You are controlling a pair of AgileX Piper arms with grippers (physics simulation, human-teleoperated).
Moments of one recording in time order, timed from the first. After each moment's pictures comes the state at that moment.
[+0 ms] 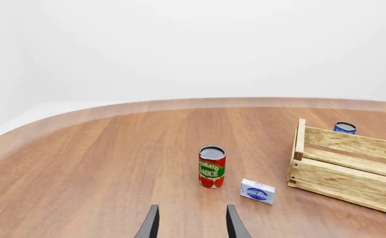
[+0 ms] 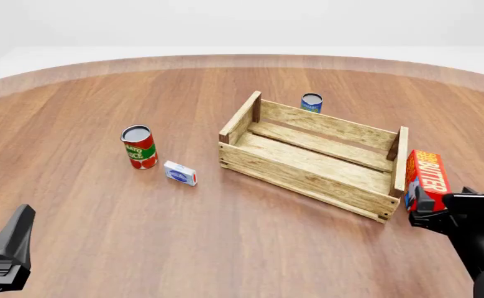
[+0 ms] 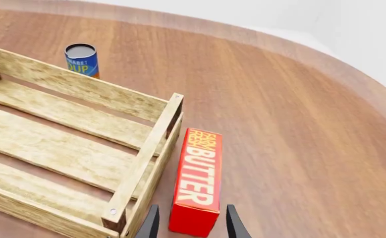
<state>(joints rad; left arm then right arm) 0.00 0.00 0.00 0.00 0.00 -0.22 1.64 -0.10 -1.22 -0.17</state>
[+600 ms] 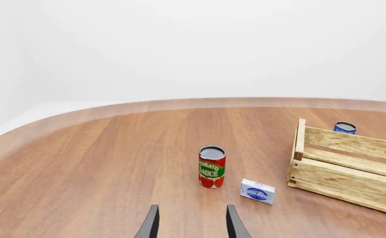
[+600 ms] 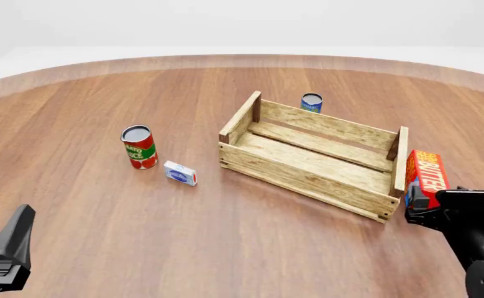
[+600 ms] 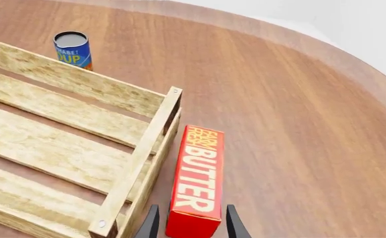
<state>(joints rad) 0.00 0.00 0.00 0.00 0.00 -0.23 1.75 -0.16 -1.22 -0.18</state>
